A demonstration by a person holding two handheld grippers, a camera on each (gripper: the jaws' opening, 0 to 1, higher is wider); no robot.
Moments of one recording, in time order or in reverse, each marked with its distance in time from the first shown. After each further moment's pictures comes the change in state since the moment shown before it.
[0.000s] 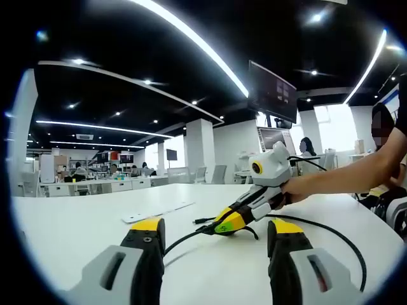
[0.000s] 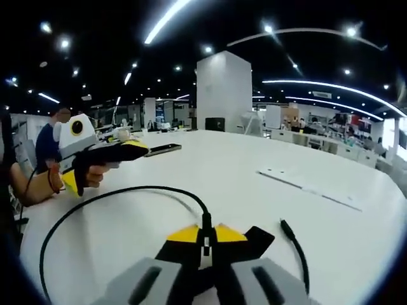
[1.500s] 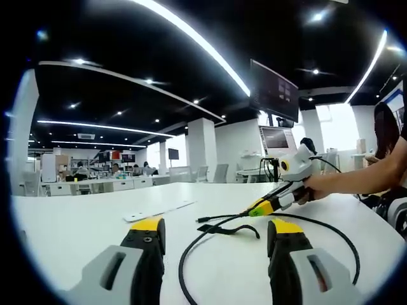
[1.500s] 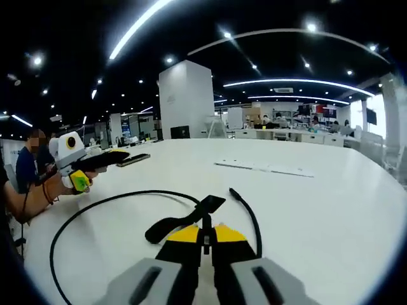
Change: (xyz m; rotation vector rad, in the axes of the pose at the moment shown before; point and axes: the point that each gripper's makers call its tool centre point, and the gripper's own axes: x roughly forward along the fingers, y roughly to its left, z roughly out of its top) left arm 0.002 0.002 -0.003 -0.001 0.007 0.010; right arm -0.075 -0.025 -0.033 0.151 -0.044 -0.215
